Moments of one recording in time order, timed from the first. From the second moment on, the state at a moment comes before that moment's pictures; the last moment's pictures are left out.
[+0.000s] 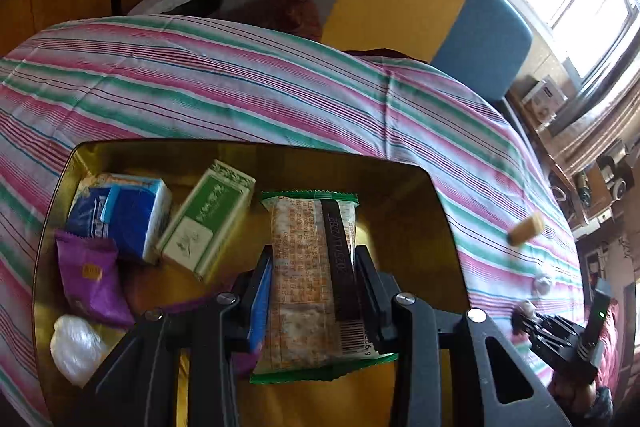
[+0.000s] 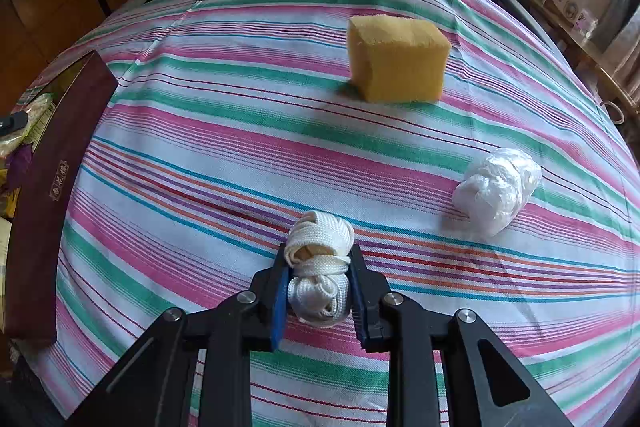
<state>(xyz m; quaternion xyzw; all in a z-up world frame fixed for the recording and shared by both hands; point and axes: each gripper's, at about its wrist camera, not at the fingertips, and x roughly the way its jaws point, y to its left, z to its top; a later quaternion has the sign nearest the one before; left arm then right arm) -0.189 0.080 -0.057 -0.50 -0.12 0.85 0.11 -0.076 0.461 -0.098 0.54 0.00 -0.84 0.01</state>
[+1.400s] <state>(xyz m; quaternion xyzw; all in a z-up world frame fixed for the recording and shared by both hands) -0.048 0.046 -0.002 -0.39 -0.01 0.92 0.10 -0.087 0.441 -0.100 0.55 0.01 -0.84 -0.04</state>
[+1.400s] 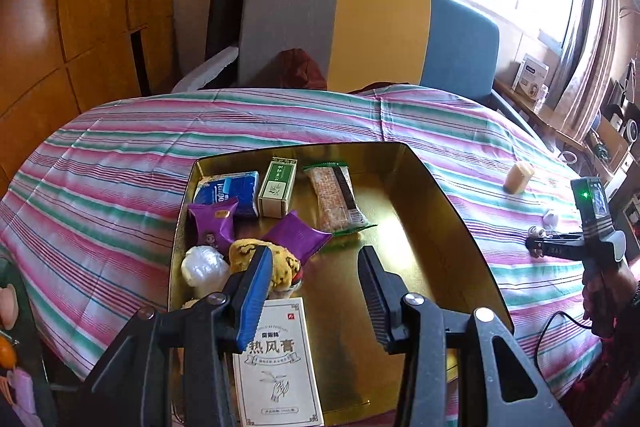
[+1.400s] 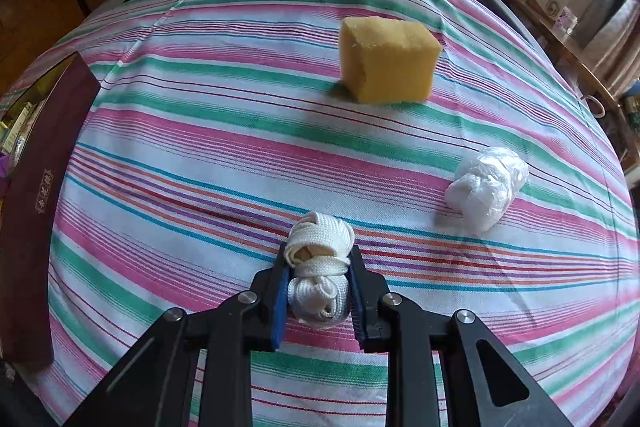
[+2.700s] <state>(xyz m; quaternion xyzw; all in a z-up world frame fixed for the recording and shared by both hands) -0.041 -0.023 -0.031 -0.42 -0.09 0.90 0.06 -0.187 0.178 -0.046 0.51 0.02 -0.85 0.15</state>
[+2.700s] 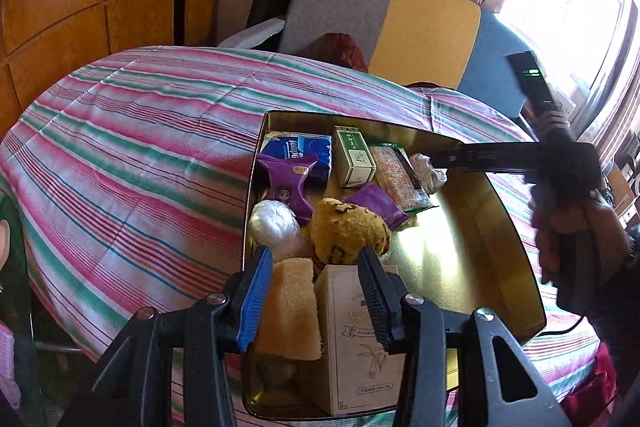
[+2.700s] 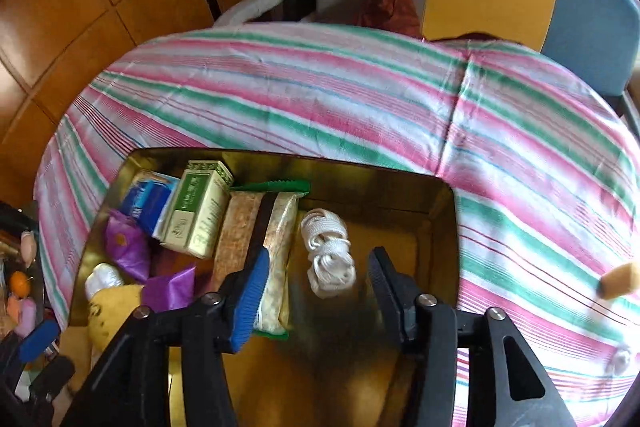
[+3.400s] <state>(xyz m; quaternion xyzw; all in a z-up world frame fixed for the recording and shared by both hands) -0.023 0.019 -0.007 -0.40 -0.02 0.91 0.09 -0.081 0.314 -0.010 0.45 -0.05 -0.89 0.08</state>
